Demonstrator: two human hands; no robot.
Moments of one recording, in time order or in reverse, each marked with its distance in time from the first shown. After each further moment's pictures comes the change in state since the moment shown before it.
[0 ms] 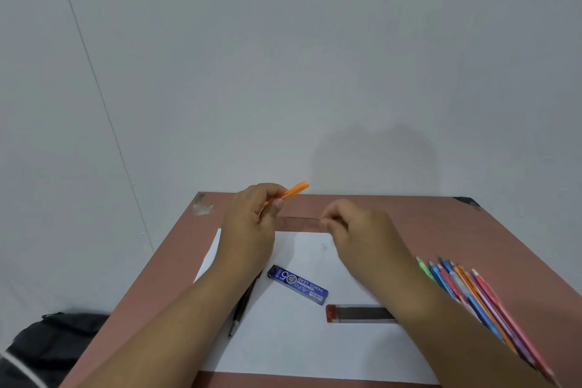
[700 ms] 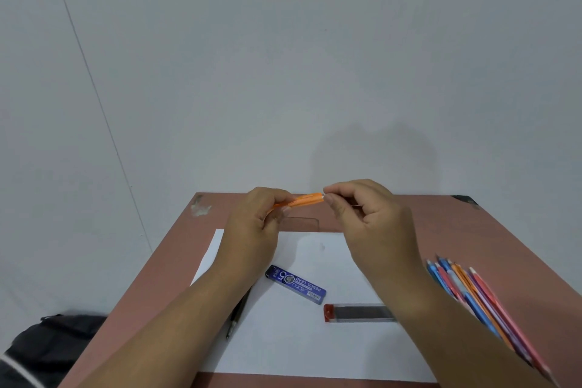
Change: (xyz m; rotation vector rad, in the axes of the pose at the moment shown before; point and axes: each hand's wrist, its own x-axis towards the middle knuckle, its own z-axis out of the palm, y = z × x) left_hand -0.001 0.000 0.000 0.137 -0.048 0.178; right_hand 0.001 -0.001 -0.001 0.277 0.415 -0.281
